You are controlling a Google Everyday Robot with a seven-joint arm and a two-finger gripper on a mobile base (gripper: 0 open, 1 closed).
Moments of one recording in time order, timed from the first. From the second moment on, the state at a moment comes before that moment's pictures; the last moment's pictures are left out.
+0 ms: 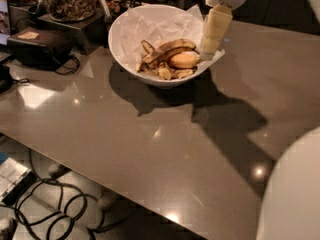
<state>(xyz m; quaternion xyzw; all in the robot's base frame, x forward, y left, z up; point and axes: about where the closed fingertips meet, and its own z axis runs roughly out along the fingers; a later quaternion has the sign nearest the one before) 0.627 -0.128 0.987 -0.63 0.76 -0.01 0.16</state>
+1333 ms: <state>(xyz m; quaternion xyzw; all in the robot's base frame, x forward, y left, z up) 0.689 -0.074 0.976 -0.66 0.73 -0.02 0.18</state>
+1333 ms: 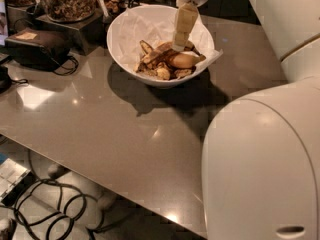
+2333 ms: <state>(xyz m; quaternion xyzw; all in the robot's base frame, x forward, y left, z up) 0.704 -0.062 0.952 -0.65 0.74 -0.01 0.17</state>
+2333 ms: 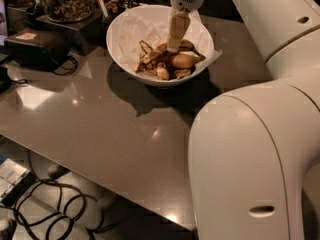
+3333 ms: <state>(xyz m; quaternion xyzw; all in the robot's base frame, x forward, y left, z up) 0.705 -0.062 0.934 -0.65 0.74 -0.01 0.15</state>
